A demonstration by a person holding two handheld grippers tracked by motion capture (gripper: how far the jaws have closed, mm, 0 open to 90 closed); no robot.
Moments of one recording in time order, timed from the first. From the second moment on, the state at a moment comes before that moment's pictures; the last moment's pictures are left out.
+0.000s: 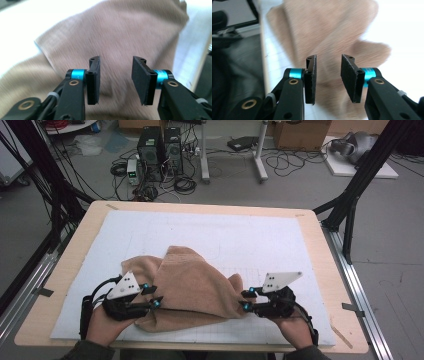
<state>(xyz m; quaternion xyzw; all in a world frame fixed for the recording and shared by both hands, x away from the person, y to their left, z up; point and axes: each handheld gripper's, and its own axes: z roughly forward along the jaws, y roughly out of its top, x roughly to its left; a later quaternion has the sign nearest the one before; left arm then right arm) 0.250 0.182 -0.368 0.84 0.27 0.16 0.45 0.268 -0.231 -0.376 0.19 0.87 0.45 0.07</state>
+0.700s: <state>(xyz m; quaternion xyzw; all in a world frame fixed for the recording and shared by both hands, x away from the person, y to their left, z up) 0.314 0.155 -0.419 0.87 0.30 0.10 0.38 0.331 -0.216 -0.406 0.20 0.89 0.40 0.00</state>
